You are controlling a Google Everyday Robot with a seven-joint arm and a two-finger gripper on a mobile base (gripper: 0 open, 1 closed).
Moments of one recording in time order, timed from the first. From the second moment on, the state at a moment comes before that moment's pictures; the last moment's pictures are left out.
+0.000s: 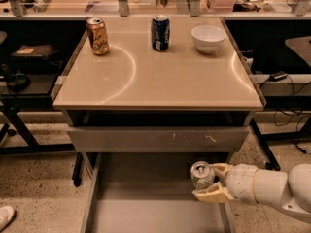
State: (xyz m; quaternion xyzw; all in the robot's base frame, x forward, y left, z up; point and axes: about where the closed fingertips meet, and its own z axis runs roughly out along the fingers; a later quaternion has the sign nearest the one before) arm 0.422 -0.152 0.645 -0.47 0.74 0.21 0.43
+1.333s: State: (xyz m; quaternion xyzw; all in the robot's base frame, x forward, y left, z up) arm 0.489 -0.122 0.461 -0.48 0.74 0.21 0.41
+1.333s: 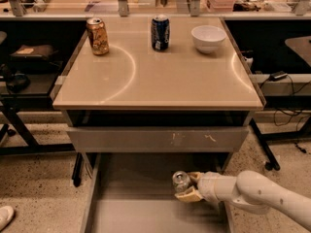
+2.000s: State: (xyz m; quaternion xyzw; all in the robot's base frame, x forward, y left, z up) arm 0.491 -0.083 0.395 -0.54 0.71 0.23 0.39
